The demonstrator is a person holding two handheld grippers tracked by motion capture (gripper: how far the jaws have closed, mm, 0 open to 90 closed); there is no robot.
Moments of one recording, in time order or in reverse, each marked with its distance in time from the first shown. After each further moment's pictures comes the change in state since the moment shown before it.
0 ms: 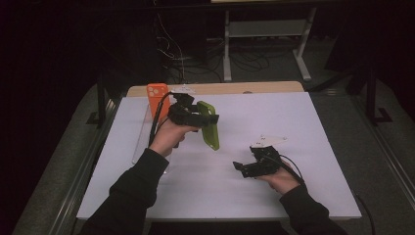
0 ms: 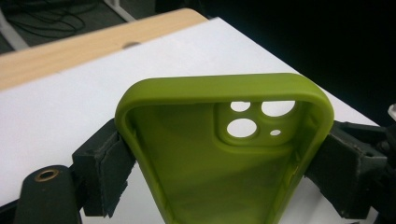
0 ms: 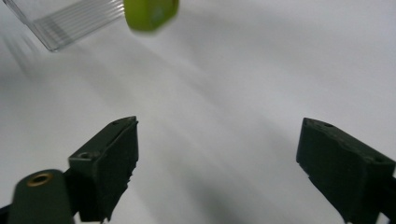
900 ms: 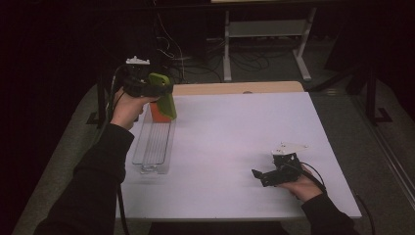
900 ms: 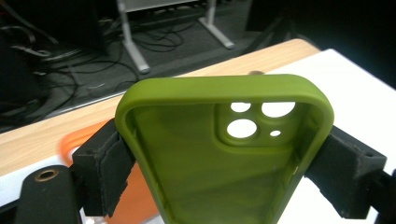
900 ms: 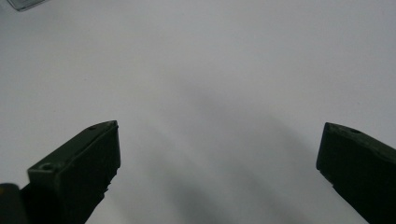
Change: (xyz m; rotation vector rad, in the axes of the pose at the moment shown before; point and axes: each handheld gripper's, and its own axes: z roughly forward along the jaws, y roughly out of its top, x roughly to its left) left arm 0.092 0.033 -0.075 -0.037 0.350 -0.039; right arm -0.023 -0.033 -0.034 0.039 -0.062 0.003
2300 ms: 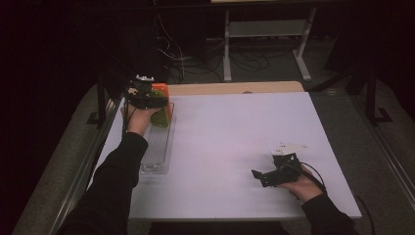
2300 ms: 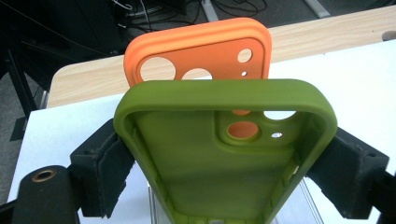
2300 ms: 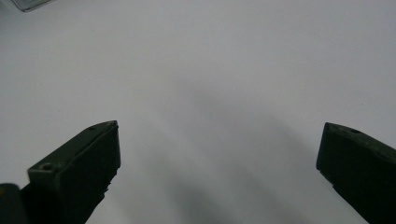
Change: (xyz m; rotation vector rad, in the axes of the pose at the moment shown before) left arm 0.025 -0.052 0.067 0.115 0.296 -0.069; right arm 0.002 0.001 -0.001 0.000 0.009 0.004
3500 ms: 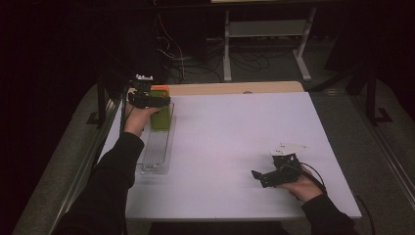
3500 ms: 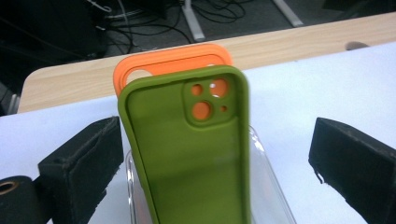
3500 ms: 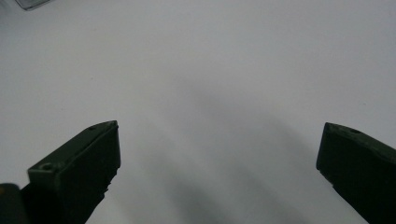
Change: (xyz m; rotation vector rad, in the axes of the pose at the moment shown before) left arm 0.002 0.002 -0.012 -0.021 -0.118 -0.017; right arm 0.000 0.000 0.000 0.005 0.002 -0.011
